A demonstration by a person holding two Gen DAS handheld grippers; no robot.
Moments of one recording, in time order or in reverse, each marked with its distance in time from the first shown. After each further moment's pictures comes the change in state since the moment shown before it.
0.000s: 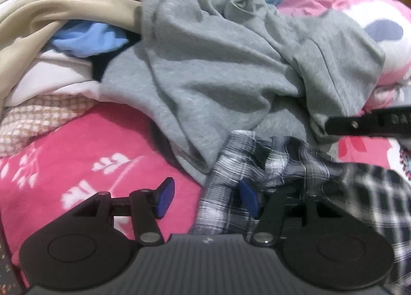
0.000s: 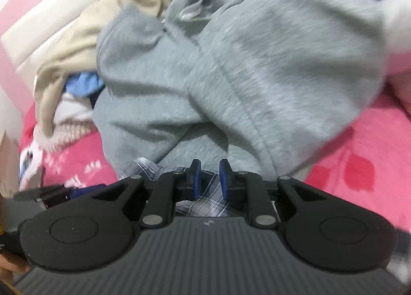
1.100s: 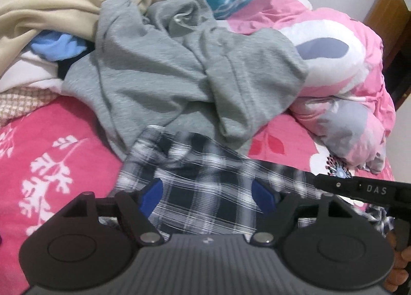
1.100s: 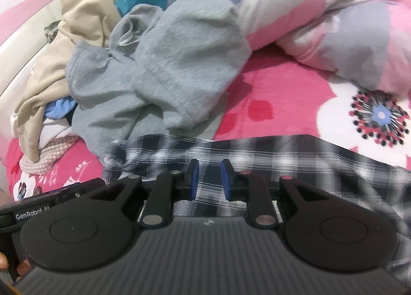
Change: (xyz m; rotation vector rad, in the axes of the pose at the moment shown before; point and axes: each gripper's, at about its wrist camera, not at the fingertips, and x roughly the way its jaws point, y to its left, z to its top) left arm -0.075 -0.063 -0.003 -0.051 0.019 -0.198; right arm -0.124 -0.033 -0.057 0.243 -0.039 -0.215
